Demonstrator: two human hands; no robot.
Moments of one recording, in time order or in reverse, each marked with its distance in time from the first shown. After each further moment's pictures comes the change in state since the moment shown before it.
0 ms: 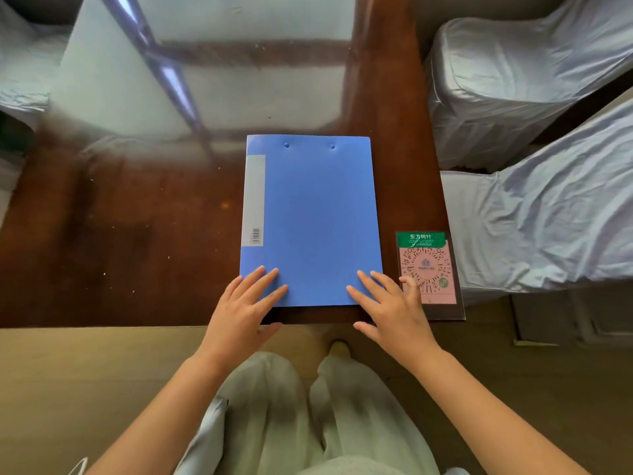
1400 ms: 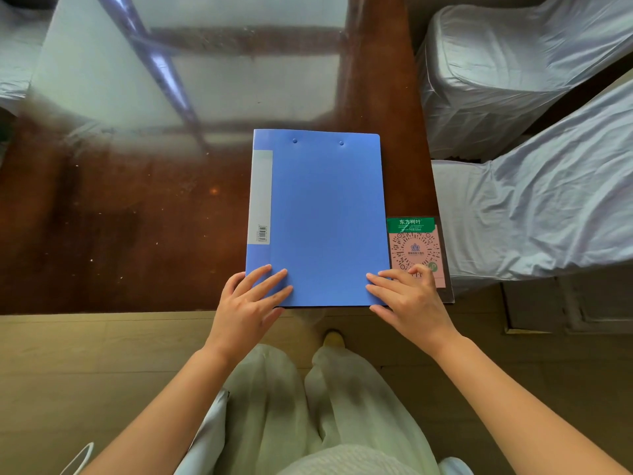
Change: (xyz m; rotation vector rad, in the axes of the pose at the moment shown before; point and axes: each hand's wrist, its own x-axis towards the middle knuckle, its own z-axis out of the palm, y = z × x) left_hand -0.005 0.013 0.028 -0.004 0.176 0.074; right_hand -0.022 0.045 0.017 0.088 0.277 -0.144
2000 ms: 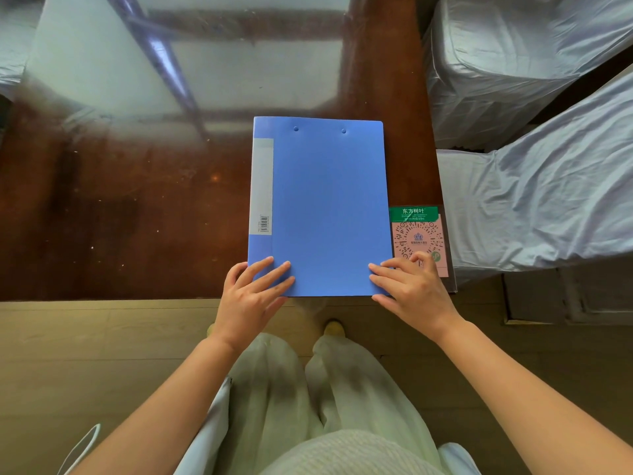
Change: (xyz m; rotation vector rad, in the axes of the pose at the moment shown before) left_hand -0.004 -0.002 0.007 0.000 0.072 0.026; right_hand 0.002 0.004 0.000 0.003 -0.004 -0.059
